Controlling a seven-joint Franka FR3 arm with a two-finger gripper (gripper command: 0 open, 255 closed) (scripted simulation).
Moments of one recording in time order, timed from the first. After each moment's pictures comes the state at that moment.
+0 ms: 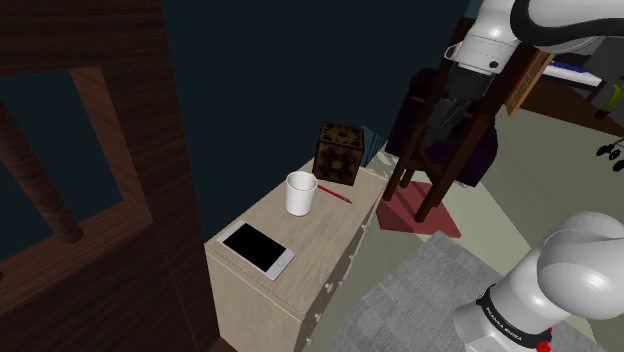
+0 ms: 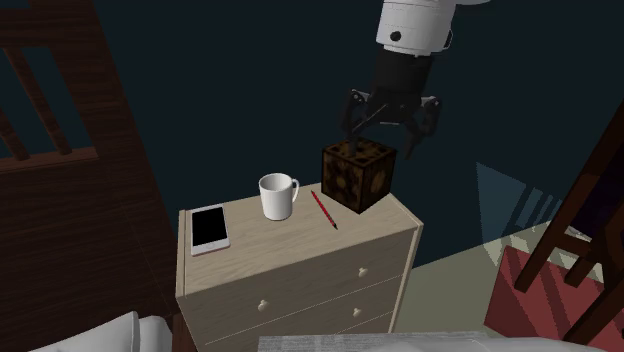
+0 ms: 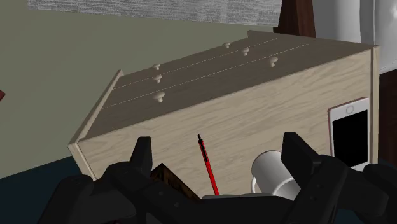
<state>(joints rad) 0.00 -0.74 -0.02 -2.41 0.10 1.68 -0.09</state>
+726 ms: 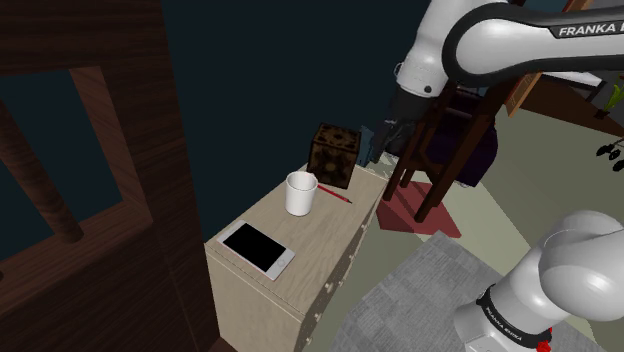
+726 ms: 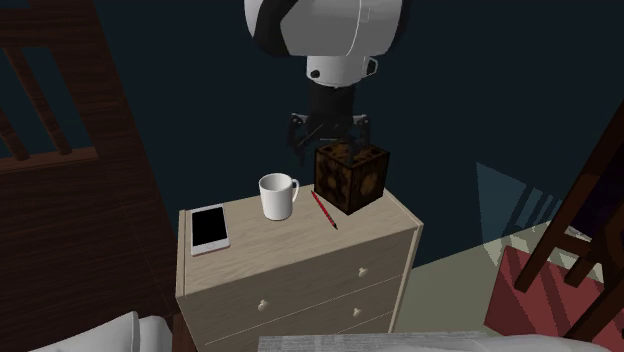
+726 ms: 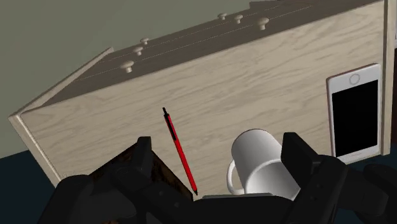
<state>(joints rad) 0.04 -0.56 0.17 -2.42 0.13 1.93 0.10</state>
